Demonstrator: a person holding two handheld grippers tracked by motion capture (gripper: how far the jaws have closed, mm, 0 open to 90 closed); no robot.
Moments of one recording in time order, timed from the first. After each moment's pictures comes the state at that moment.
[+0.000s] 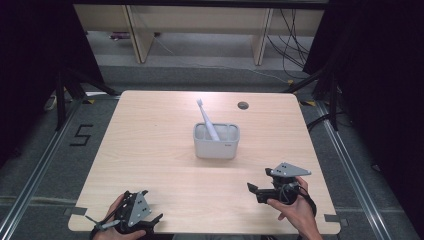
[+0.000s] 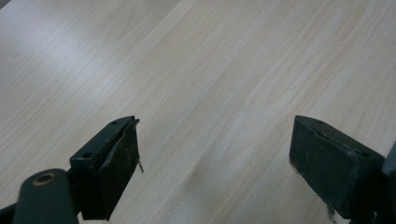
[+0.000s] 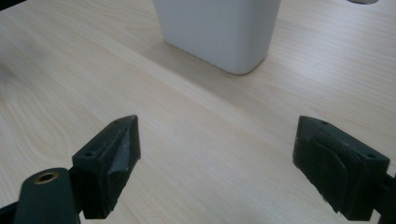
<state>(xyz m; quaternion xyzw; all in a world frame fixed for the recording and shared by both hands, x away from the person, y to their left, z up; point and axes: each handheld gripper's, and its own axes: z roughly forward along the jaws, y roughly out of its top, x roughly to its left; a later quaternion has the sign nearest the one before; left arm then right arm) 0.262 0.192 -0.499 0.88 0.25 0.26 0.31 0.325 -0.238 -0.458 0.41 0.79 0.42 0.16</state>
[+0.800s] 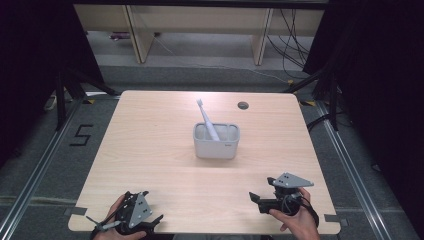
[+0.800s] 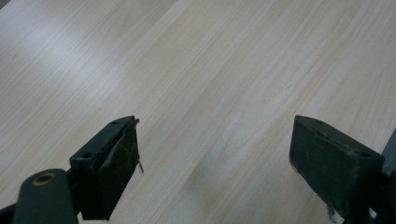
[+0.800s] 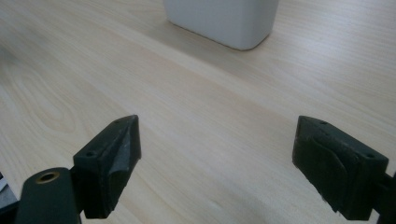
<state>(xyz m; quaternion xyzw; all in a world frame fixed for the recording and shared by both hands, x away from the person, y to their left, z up) 0.260 0.190 -0.500 0.88 0.25 0.26 0.32 0.304 -0.244 -0.470 0.41 0.80 0.42 0.15</state>
